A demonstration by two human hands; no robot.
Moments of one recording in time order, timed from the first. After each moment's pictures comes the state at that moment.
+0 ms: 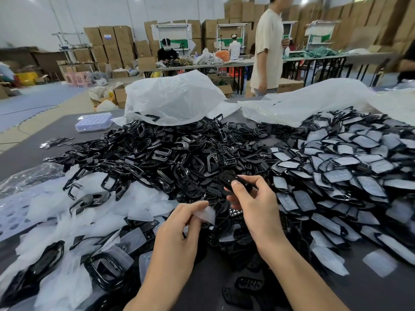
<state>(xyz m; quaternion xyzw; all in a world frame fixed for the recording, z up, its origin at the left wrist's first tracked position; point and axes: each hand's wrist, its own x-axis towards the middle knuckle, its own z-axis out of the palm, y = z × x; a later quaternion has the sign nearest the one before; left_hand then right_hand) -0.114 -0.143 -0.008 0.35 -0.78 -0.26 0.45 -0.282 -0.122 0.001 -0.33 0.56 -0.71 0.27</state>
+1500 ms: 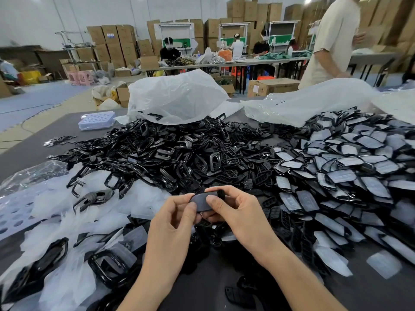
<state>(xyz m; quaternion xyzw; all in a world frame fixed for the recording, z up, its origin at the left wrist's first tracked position) -0.110 -0.147 0.003 0.38 -0.63 -0.46 0.50 -0.260 -0.114 0.008 -0.47 0.49 -0.62 0.41</state>
